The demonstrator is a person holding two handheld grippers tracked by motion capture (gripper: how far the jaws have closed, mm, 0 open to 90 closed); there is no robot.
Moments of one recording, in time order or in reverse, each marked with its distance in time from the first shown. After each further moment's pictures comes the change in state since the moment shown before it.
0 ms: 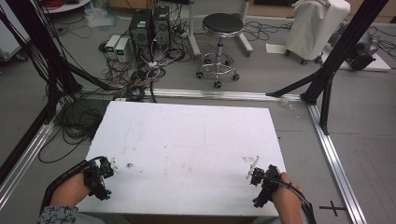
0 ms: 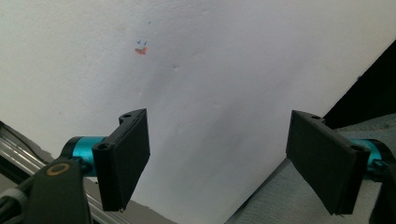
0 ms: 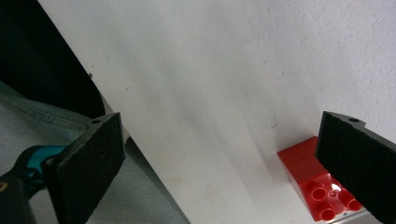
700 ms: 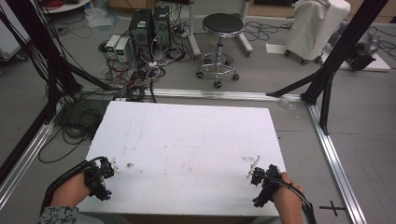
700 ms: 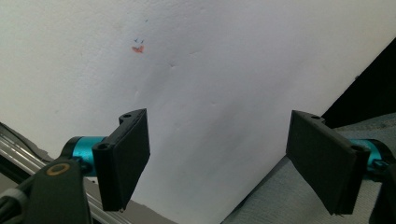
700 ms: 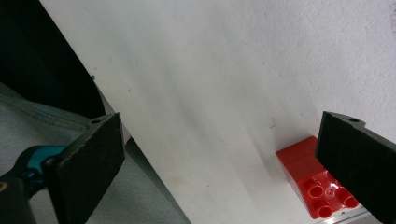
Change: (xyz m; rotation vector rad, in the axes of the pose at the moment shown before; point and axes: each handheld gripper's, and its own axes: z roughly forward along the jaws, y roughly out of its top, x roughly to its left) left arm -0.001 0.001 0.001 0.008 0.001 -0.003; right arm 0.001 -0.001 -0.003 -0.015 -0.002 0.003
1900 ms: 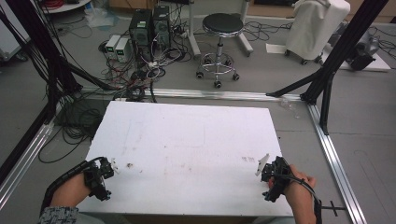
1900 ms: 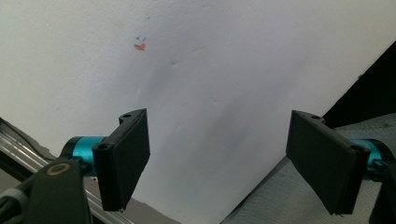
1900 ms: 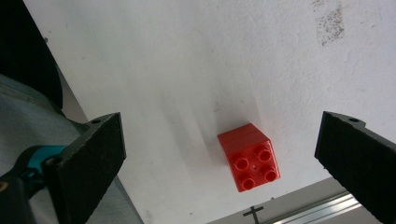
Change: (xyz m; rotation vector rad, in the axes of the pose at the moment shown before) left arm 0.000 -0.001 0.000 0.003 0.008 -0.006; right arm -0.023 -0.018 -0.017 -0.051 -0.098 -0.163
